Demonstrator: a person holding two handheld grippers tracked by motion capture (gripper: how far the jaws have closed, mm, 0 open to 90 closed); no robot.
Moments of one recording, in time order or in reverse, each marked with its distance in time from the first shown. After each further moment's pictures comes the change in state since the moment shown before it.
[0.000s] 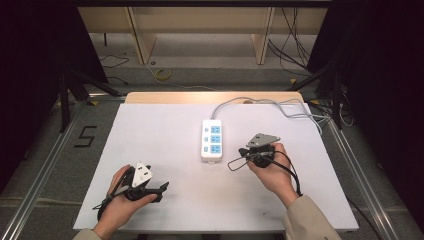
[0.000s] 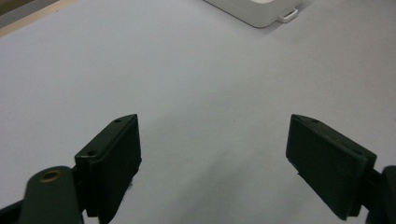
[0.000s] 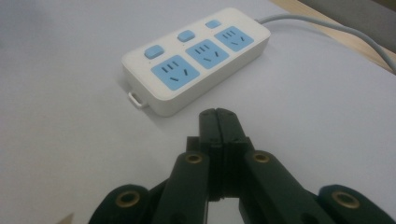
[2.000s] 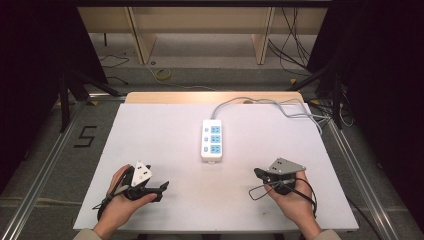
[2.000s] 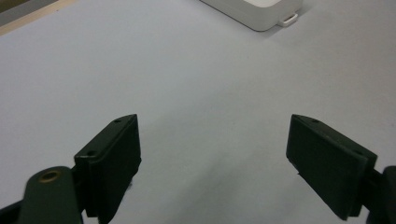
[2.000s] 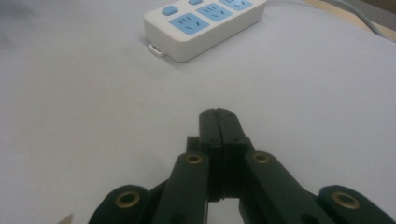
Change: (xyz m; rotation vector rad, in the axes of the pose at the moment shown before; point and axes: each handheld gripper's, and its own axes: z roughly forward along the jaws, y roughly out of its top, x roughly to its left) left arm 0.000 0.001 0.000 -0.007 -0.006 -0.022; right arm 0.017 -0.065 -0.047 -0.063 -0.013 0.038
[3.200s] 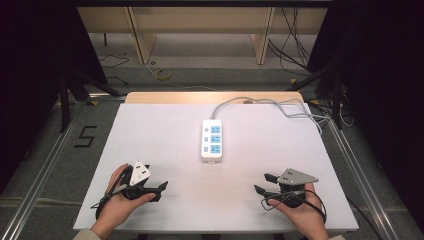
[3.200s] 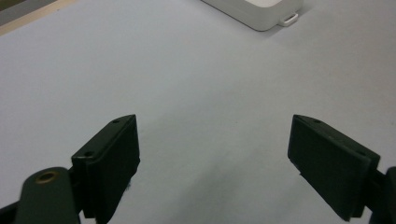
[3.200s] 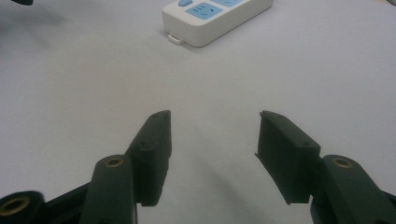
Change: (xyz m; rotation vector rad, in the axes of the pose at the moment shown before) left arm 0.004 0.000 -0.002 0.005 -0.003 0.006; right arm 0.002 -0.031 -0.016 -0.044 0.074 0.091
